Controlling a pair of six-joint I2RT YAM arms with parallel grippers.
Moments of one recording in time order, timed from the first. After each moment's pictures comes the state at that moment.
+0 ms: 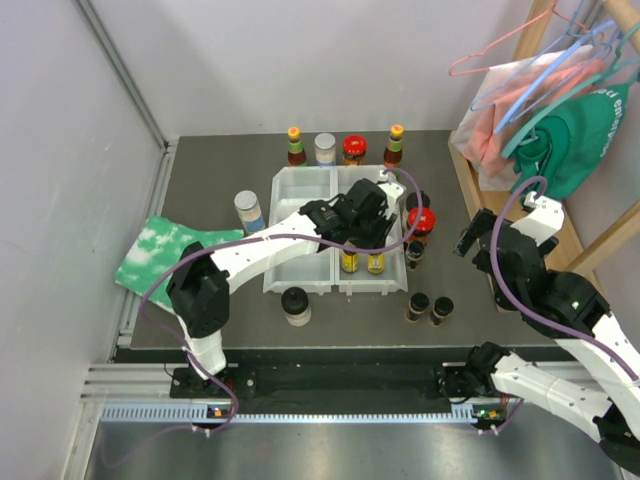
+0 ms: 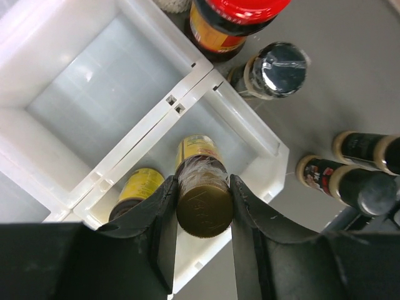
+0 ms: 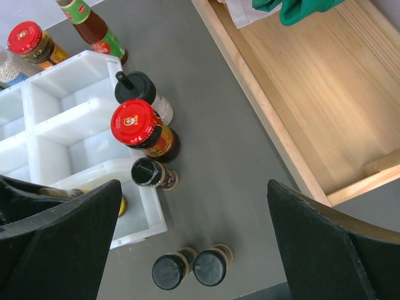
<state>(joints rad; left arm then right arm) -0.91 1.80 1.56 -0.52 0.02 -0.21 0.74 0.72 1.12 -1.04 0.87 0.76</state>
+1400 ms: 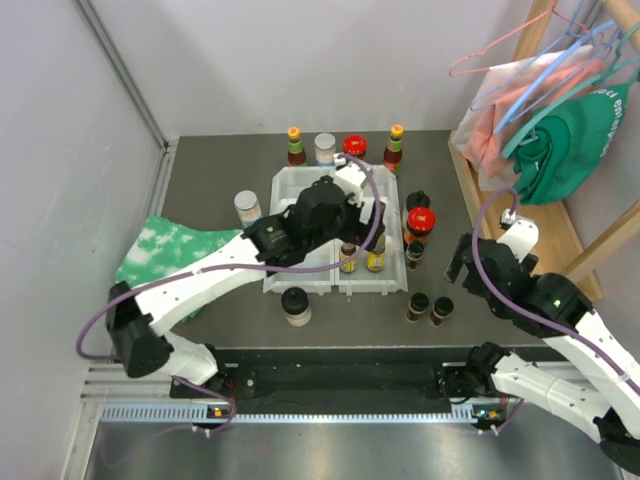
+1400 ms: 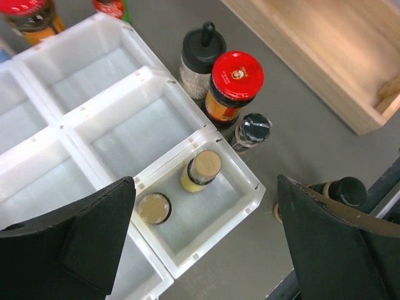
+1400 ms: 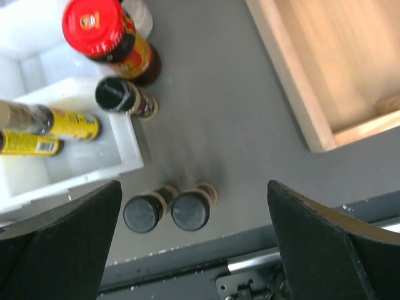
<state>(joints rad) -0.95 1.48 1.38 -0.32 -0.16 -0.25 0.74 0.71 1.02 -1.19 0.70 0.85</state>
